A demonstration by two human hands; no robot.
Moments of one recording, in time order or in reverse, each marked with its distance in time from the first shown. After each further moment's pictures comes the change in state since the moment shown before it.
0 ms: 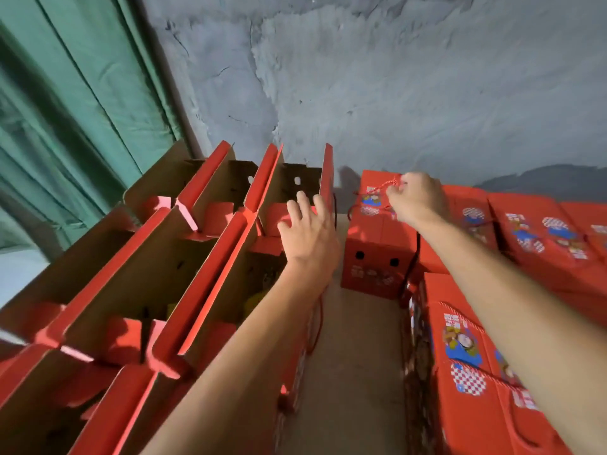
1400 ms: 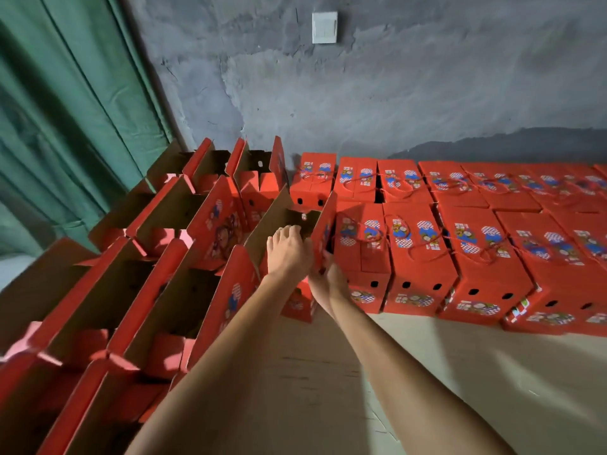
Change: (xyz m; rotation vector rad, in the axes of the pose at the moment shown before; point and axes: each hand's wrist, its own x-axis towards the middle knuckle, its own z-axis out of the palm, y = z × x) left_hand -0.309 0.052 -0.050 -0.371 -0.003 0.052; right_hand -0.430 0.057 -0.106 0.649 -0.275 0.140
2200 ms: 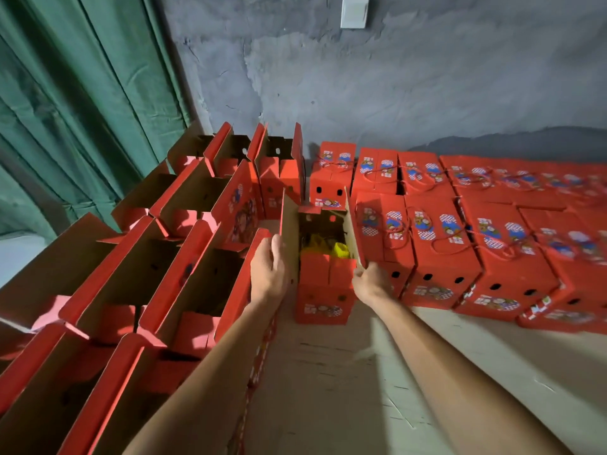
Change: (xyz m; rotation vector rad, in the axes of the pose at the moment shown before) left_hand -0.061 -0.100 -0.015 -0.692 0.314 -0.049; right_hand 0.010 0.034 -0.012 -0.463 0.103 0.239
